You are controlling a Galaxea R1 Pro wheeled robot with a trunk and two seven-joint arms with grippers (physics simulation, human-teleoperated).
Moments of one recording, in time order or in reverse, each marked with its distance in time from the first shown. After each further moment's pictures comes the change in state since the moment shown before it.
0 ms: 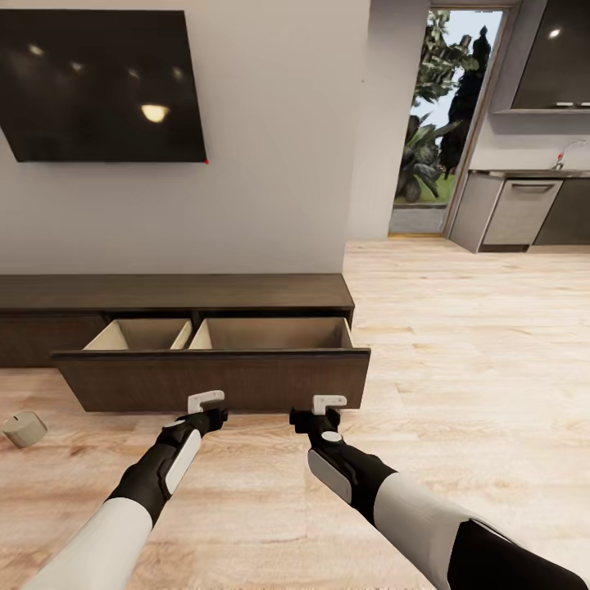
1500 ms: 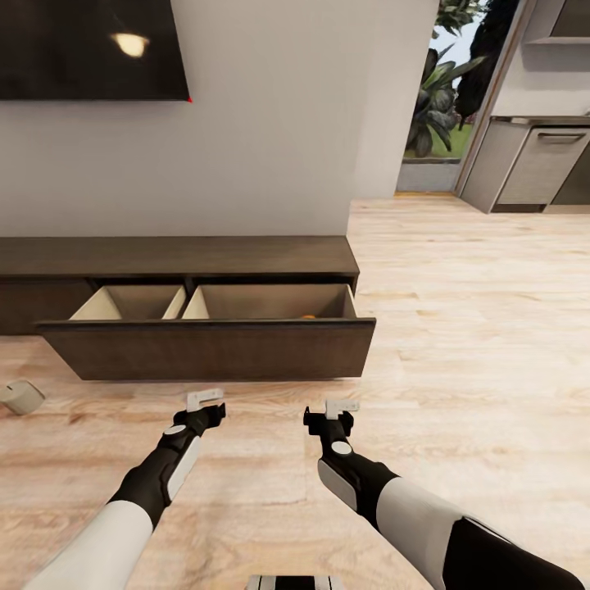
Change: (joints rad) left arm 0.004 -0.001 -0.007 0.035 -0.079 -0.160 -0.013; right arm 0.000 0.006 0.037 0.137 0.001 -0.176 0.000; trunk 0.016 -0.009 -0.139
